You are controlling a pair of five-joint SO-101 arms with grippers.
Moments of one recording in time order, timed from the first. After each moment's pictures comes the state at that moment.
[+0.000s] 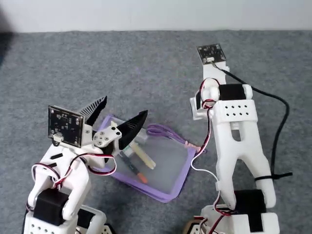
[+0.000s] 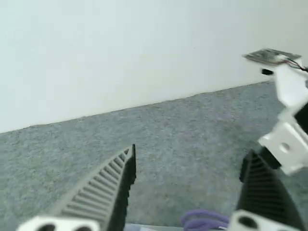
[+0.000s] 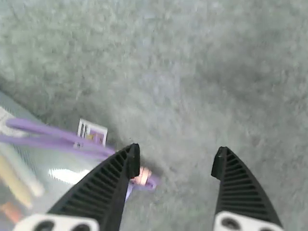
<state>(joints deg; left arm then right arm) 12.7 -75.3 50.5 52.6 4.4 -6.2 -8.5 9.9 77.5 3.6</state>
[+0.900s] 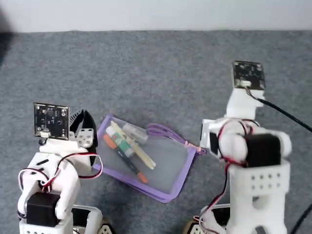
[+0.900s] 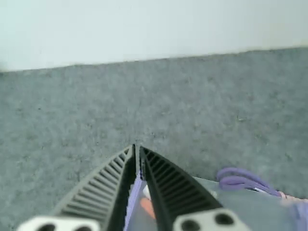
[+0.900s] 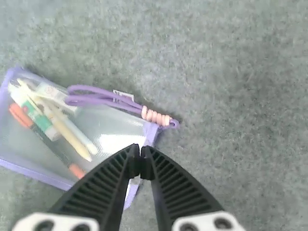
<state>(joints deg) 2.2 -77.0 47.9 68.3 4.4 -8.2 -43.5 10.4 100.1 -12.7</state>
